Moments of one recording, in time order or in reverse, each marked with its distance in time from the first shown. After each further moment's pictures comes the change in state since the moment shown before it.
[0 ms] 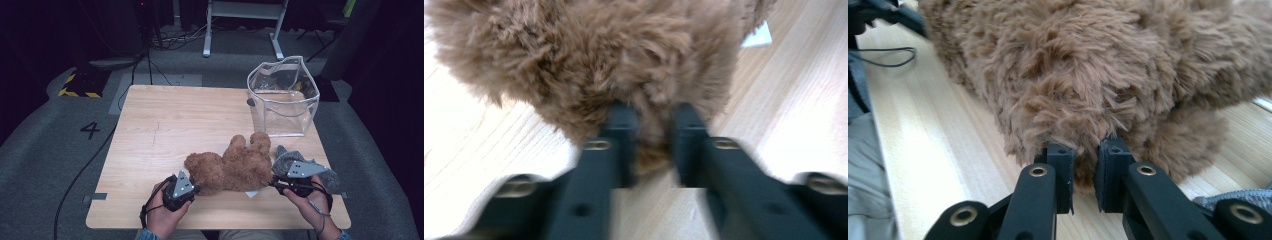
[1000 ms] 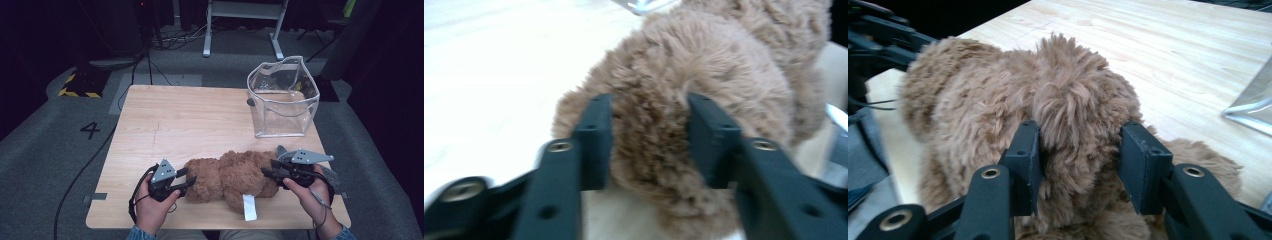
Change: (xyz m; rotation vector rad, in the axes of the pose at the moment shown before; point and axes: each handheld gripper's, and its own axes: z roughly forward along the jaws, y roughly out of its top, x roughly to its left) left arm 0.031 0.005 -0.024 -0.130 -0.011 -0.199; right arm -0.008 0.030 -0.003 -0.089 -0.033 0.156
